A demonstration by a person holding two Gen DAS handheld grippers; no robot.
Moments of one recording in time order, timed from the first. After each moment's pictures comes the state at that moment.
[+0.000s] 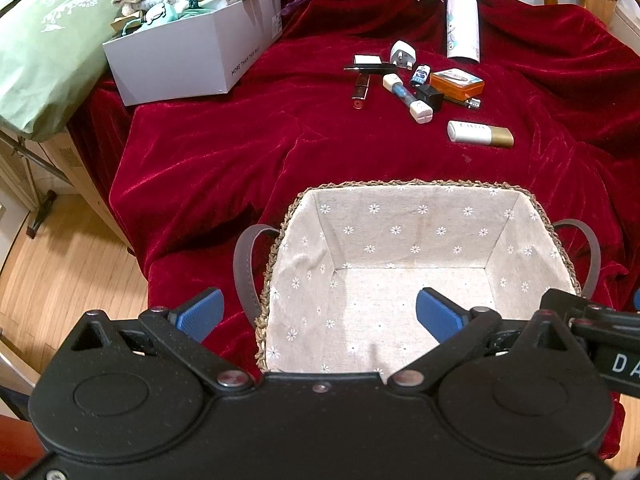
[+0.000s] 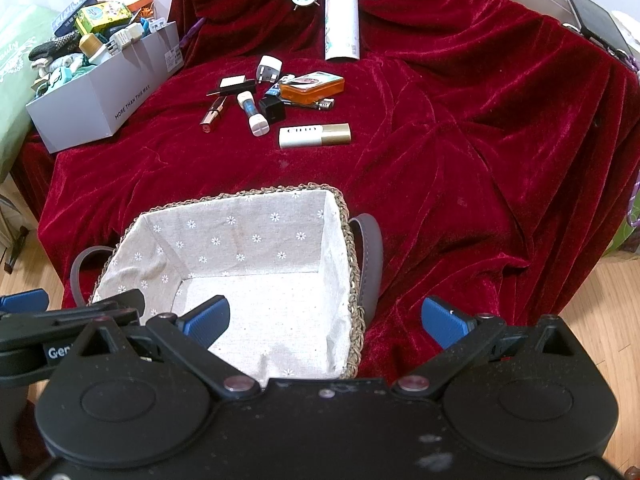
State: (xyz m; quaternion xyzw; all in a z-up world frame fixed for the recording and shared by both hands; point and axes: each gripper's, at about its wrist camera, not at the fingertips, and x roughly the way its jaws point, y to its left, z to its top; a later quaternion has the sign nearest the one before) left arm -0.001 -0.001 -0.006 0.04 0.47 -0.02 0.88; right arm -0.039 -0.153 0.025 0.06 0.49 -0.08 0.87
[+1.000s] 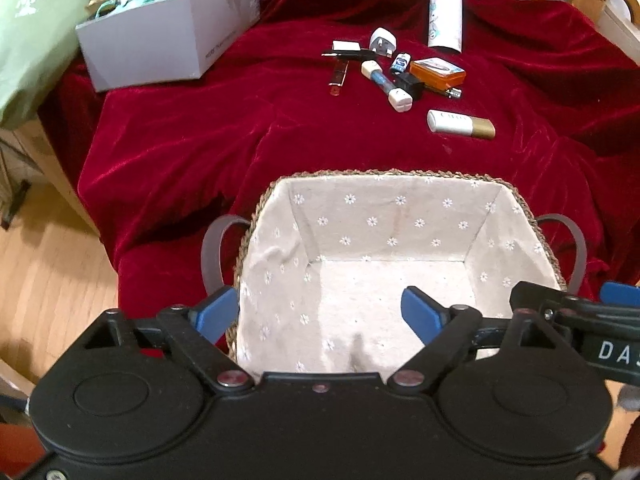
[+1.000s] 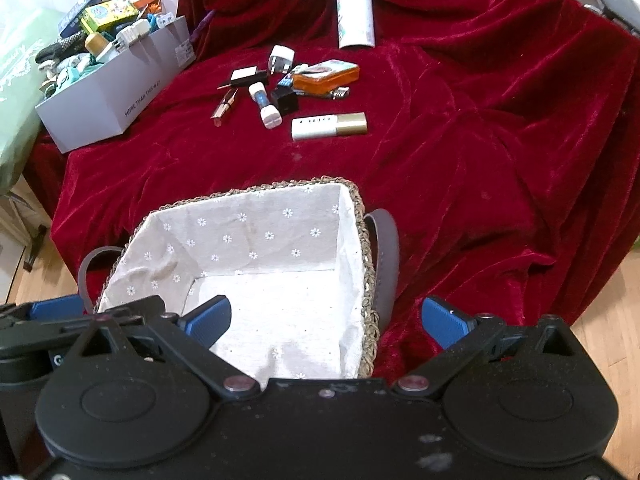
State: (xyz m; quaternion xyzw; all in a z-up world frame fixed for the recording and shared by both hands) left arm 0.010 -0.003 -0.012 0.02 0.49 -0.05 0.87; right arm -0.027 -0.161 0.013 0.08 0.50 -0.05 0.86
